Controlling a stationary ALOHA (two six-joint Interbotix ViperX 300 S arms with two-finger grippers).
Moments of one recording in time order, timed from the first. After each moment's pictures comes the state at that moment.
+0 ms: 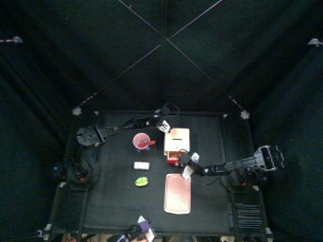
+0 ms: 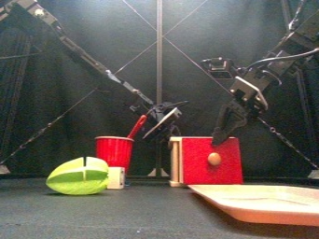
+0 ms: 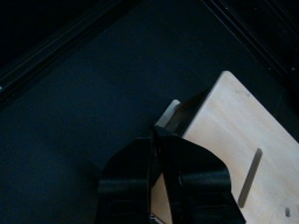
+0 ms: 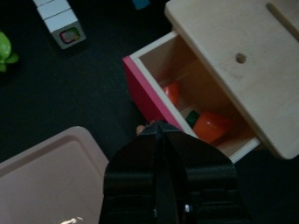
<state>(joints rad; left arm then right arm) 0.54 0.44 0.01 -0.64 0.31 0.27 0.05 -0.18 0.90 -1.37 0.45 1.78</state>
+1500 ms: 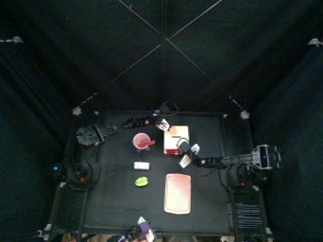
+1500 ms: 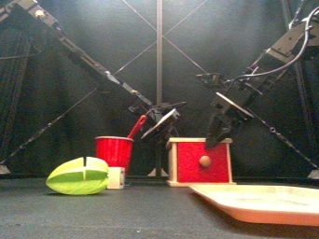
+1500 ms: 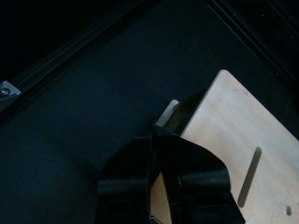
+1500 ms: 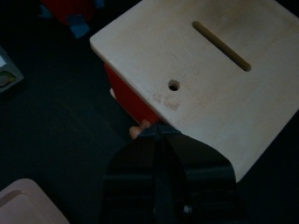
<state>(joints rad) 0.55 0.44 0.01 -0.63 0.30 0.27 -0.13 -0.13 0.85 -1.39 0.47 1.78</state>
